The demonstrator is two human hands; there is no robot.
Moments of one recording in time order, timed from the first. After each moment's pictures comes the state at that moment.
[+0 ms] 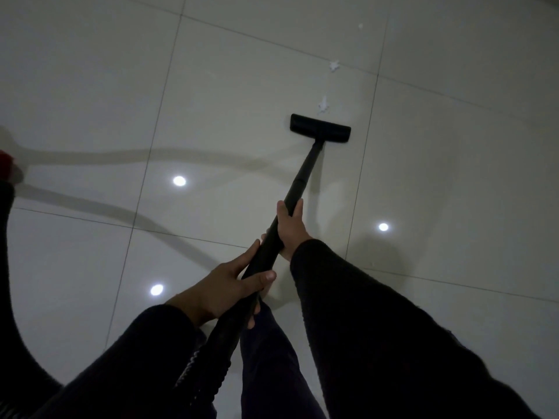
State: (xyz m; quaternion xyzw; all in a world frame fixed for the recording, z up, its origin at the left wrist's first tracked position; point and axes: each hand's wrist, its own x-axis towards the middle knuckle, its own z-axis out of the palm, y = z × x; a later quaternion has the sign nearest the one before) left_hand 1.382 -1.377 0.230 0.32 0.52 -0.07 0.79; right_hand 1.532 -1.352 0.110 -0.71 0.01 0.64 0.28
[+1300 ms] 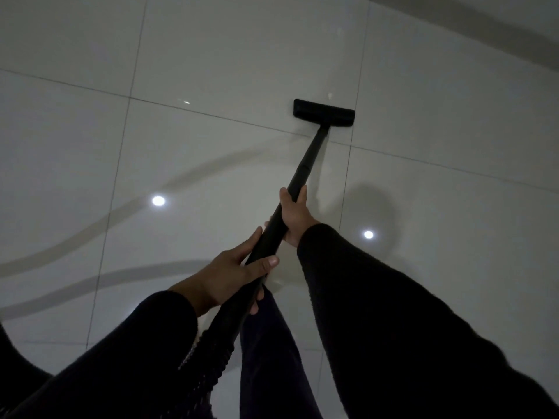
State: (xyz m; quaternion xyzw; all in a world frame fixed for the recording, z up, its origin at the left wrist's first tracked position) left_hand 1.528 -1.030 0.199 0.33 0.50 -0.06 0.80; right_hand 1.686 -1.003 0.098 -0.72 0.03 0.63 0.29
